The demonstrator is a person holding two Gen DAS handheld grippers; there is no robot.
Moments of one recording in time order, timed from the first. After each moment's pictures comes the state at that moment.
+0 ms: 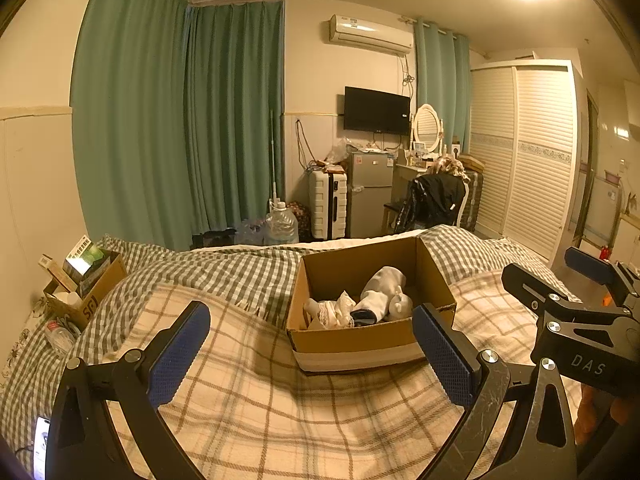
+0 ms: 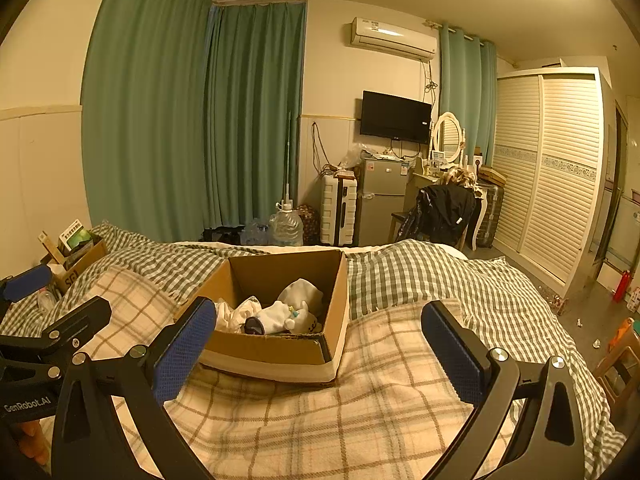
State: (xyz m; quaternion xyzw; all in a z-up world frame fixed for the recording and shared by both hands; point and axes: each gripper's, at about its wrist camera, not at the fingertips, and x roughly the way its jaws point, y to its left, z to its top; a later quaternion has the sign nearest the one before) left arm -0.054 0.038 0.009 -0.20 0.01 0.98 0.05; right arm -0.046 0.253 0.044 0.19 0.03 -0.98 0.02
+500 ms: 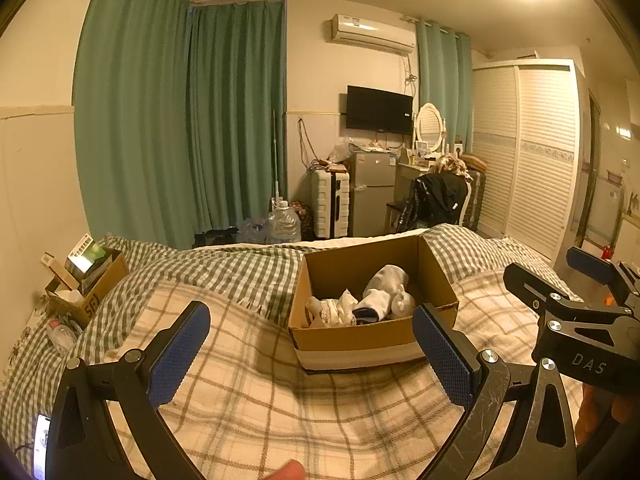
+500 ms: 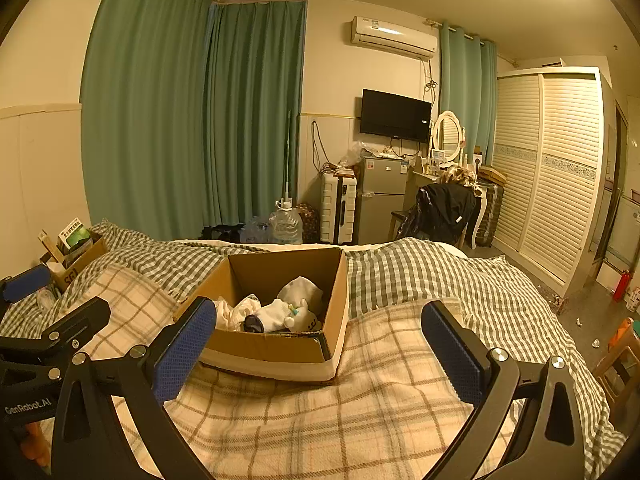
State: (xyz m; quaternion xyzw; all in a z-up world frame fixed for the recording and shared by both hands) left arm -0.054 0.038 0.008 -0.20 0.01 0.98 0.05; right arm -0.047 0.252 0.042 0.19 0.03 -0.98 0.02
